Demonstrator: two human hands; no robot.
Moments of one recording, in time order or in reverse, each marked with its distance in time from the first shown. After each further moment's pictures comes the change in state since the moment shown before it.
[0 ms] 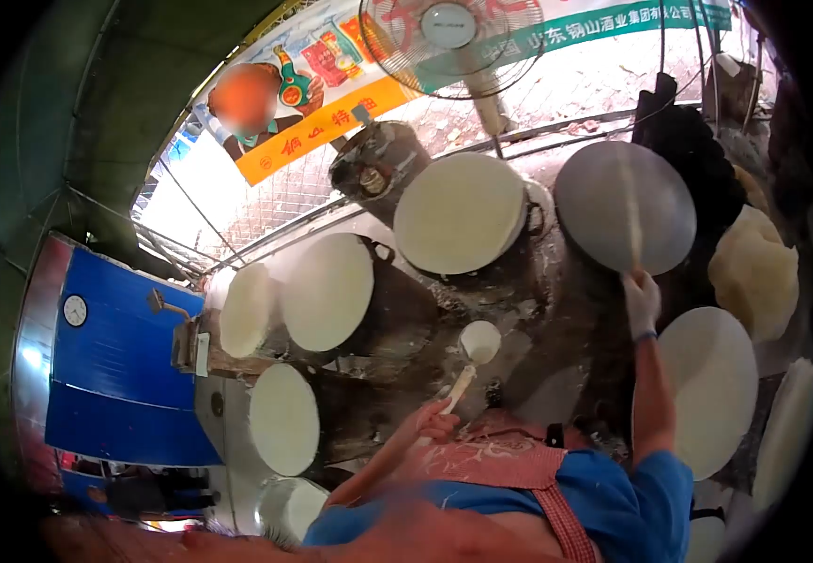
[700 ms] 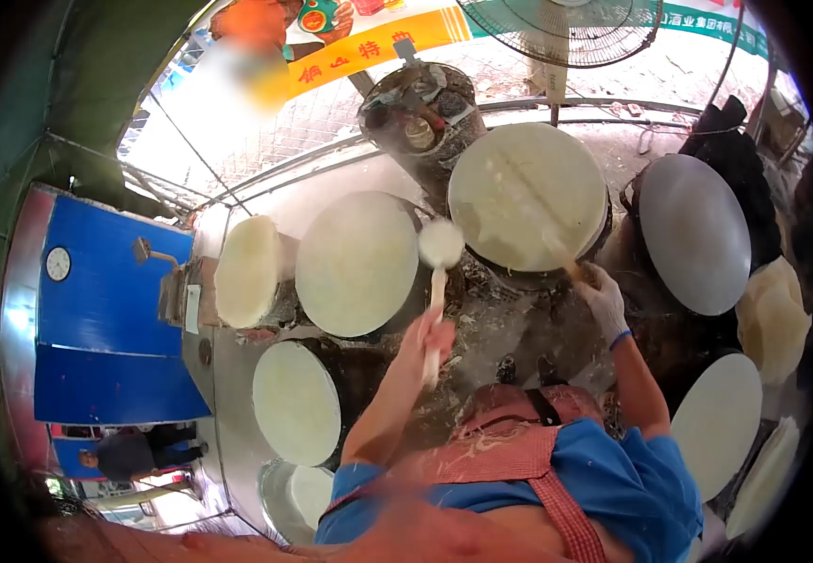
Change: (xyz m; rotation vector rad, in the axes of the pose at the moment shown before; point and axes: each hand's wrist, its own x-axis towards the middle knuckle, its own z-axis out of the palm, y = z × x) left_hand -0.063 0.144 0.153 0.526 0.294 0.865; right_hand -0.032 -0.121 0.218 0.222 -0.619 0.111
